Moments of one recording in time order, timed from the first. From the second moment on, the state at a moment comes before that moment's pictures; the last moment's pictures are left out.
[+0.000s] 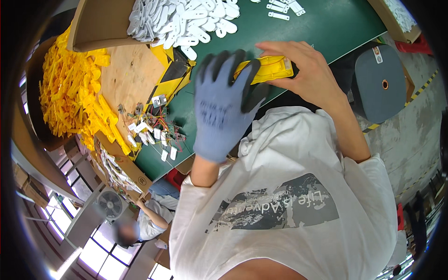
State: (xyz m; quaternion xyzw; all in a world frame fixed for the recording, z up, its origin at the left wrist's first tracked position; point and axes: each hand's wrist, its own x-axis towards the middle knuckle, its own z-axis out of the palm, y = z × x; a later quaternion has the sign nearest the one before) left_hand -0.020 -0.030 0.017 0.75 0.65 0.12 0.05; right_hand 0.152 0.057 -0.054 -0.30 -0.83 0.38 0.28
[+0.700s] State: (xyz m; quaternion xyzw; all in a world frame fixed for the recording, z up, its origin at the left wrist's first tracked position) left_hand -0.035 -0.052 -0.035 0.65 0.67 0.33 0.13; right_hand 0.165 0.069 -0.047 -0.28 -0.85 0.40 0.21
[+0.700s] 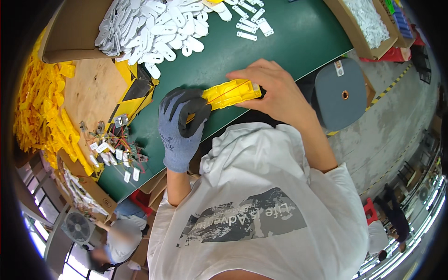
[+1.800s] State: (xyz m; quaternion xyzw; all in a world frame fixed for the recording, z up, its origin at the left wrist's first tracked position) left_hand -0.035 -0.060 -0.057 0.61 0.68 0.39 0.11; right_hand 0.166 0.115 -0.009 -0.28 -0.85 0.42 0.15
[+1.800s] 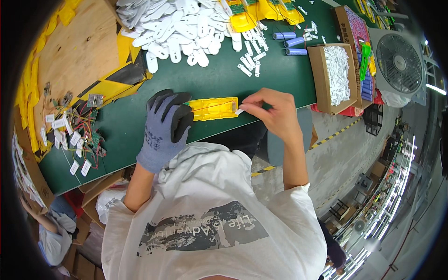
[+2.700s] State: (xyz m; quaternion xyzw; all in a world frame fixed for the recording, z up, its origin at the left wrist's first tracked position) left_hand -0.031 -0.056 -0.058 0.64 0.66 0.39 0.09; right_hand 0.157 0.084 -0.023 -0.40 -0.80 0.41 0.17
